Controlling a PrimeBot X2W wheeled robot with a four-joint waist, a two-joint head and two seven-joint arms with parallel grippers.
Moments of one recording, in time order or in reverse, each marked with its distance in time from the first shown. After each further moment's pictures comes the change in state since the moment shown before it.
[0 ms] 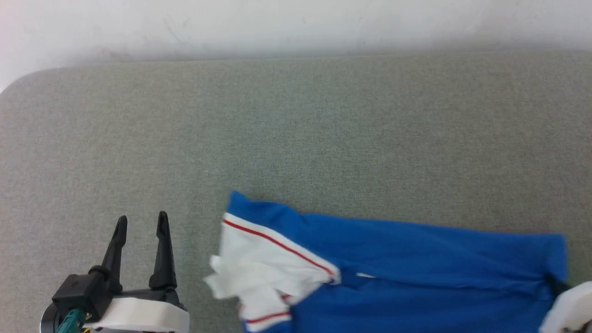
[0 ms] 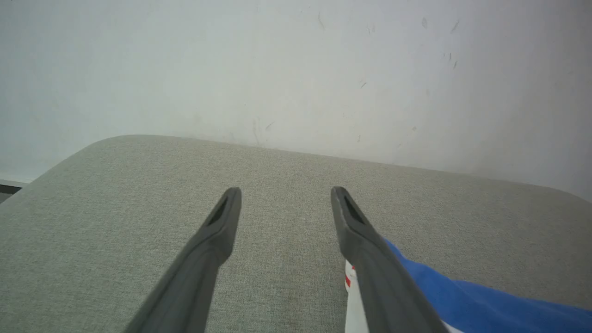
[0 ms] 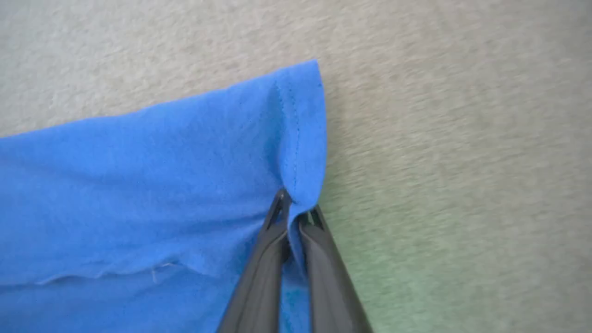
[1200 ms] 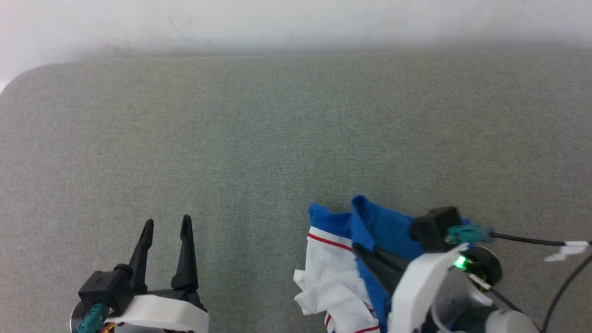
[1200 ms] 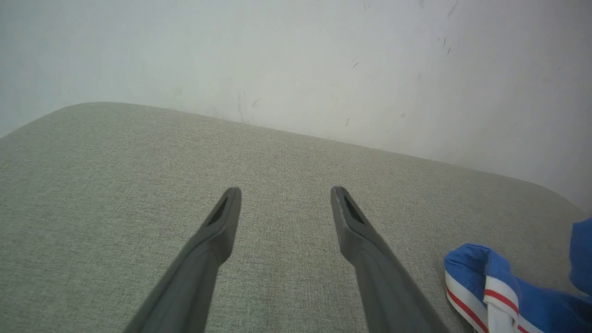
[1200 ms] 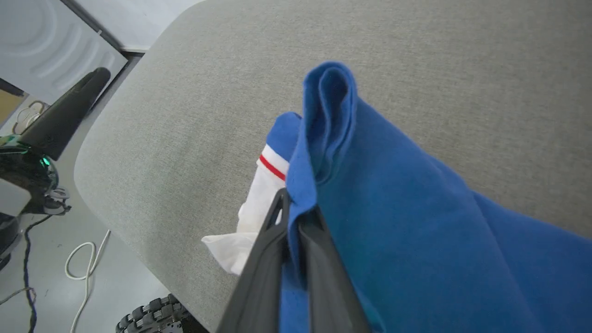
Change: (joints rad) left arm -0.023 -0.093 -0.001 0.091 0.007 -0.088 0.000; right arm -0.062 0.029 0.624 -0.402 0.114 -0.002 0.231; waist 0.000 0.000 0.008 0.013
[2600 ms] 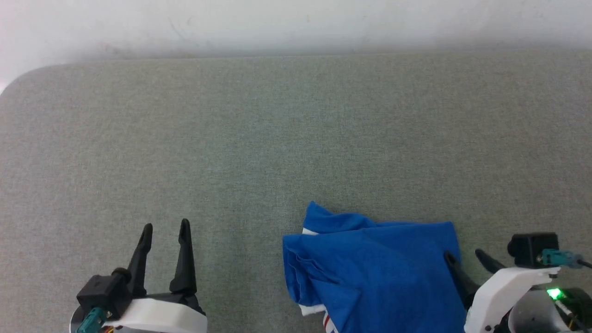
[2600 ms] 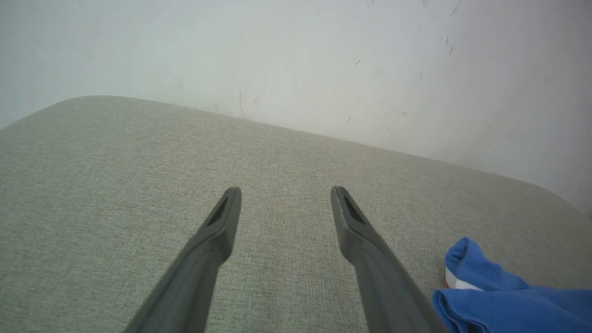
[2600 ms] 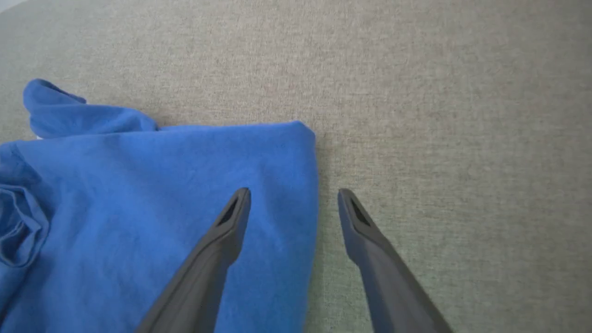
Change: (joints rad) left arm 0.014 -0.027 0.032 0.016 0.012 -0.033 0.000; right arm 0.094 -0.002 -0.321 0.136 -0.141 0.000 -0.162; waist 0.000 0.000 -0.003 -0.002
